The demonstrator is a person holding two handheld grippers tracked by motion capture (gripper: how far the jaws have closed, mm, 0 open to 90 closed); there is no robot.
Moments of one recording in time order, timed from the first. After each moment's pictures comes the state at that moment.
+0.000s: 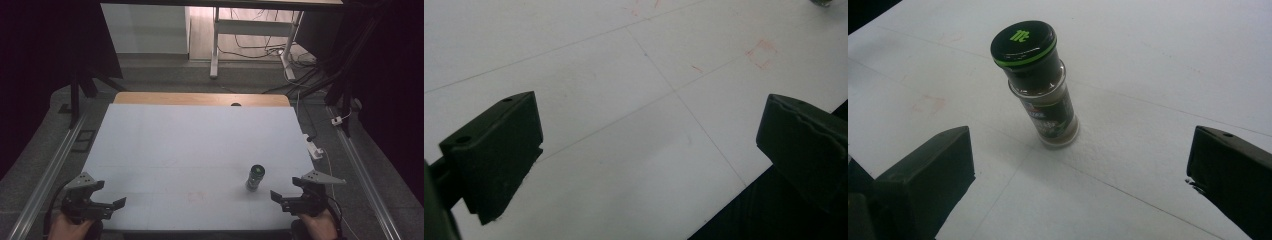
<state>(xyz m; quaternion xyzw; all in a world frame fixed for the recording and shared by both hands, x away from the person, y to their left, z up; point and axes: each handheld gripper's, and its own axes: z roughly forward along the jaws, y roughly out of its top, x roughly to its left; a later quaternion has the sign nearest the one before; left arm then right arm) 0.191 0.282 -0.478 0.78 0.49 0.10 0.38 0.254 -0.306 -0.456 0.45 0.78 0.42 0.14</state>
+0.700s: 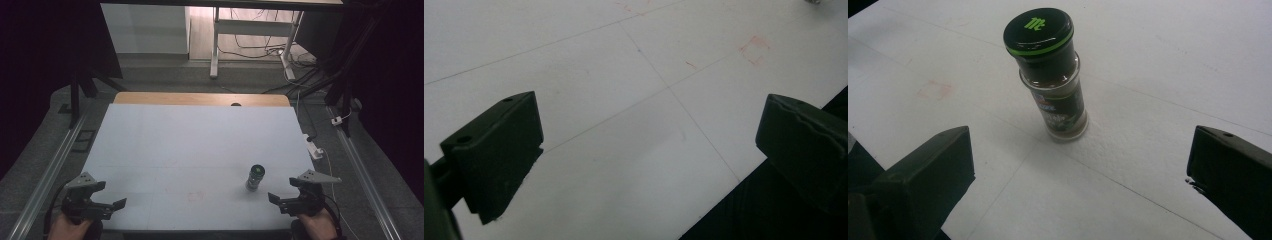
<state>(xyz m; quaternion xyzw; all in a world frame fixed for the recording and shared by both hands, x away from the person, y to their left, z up) 0.193 0.283 -0.479 0.78 0.49 0.08 0.38 0.255 -0.301 -0.456 0.43 0.79 0.41 0.13</state>
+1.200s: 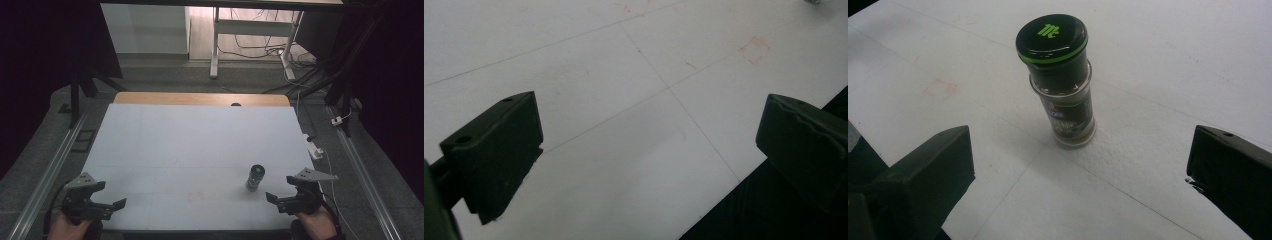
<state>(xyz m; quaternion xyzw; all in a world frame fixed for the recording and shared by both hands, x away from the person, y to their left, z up) 0.192 0.282 -0.478 0.78 0.49 0.09 0.38 0.260 -0.295 -0.454 0.41 0.80 0.41 0.13</state>
